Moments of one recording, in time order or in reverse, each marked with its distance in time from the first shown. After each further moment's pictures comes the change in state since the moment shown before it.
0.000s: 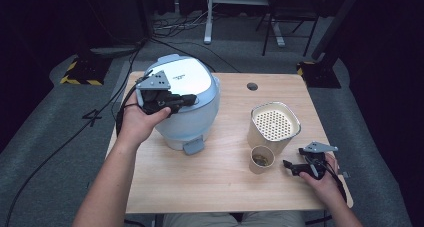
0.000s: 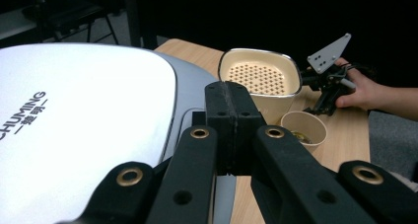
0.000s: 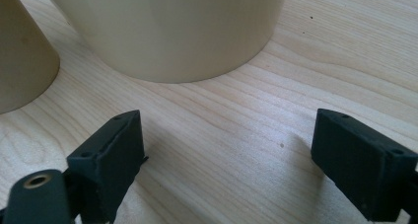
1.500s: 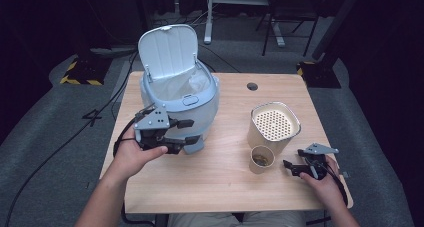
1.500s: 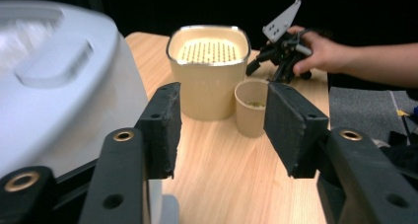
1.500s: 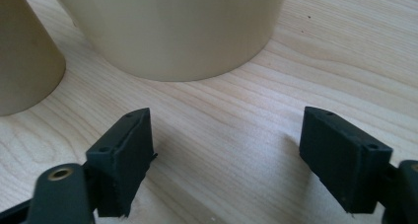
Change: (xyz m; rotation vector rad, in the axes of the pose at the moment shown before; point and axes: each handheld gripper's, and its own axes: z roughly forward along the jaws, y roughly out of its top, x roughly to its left) left arm -0.050 -0.058 -0.007 -0.011 -0.086 0.090; right arm 0.006 -0.002 -0.004 -0.013 -0.020 0.012
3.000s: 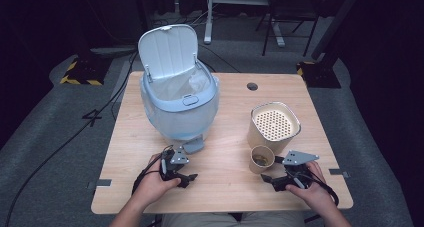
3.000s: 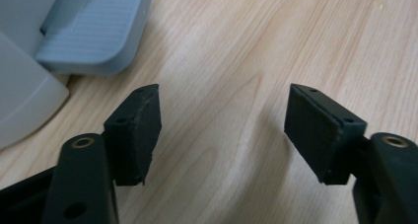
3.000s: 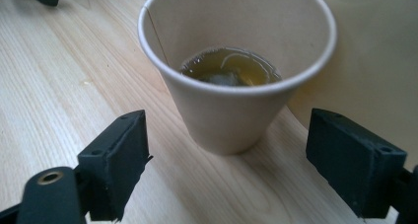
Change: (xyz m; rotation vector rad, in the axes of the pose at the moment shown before) left arm -0.012 -0.141 0.085 0.439 0.119 -0.134; right arm 0.082 0.030 -0.010 -0.037 0.251 -0.186
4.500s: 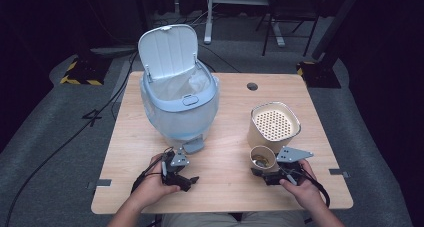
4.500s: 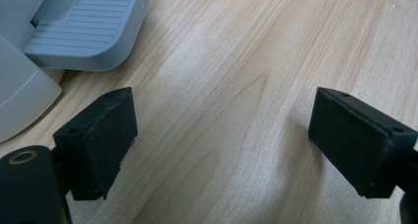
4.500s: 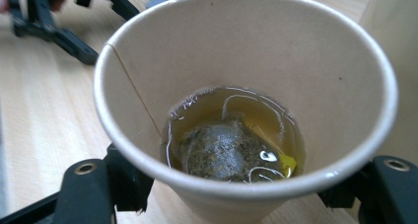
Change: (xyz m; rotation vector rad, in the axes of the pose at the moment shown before) left arm -0.002 -0.004 0.008 -0.048 0.008 -0.004; right arm 0.007 0.019 0.013 -0.144 0.090 -0.038
